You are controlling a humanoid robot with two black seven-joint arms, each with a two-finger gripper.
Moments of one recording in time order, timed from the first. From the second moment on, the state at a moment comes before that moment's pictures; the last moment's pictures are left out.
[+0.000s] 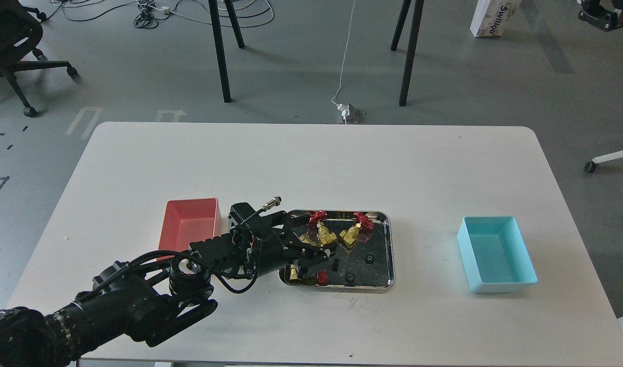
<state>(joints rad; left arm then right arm) -0.56 0.17 -0.37 -0.97 2.18 0.13 -0.21 1.32 -0.88 0.25 0.95 -0.07 0.17 0.02</state>
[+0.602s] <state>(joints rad) -0.55 0.18 -0.34 -0.97 2.18 0.11 -0.22 1.33 -0.87 0.25 0.94 -0.07 0.17 0.02</state>
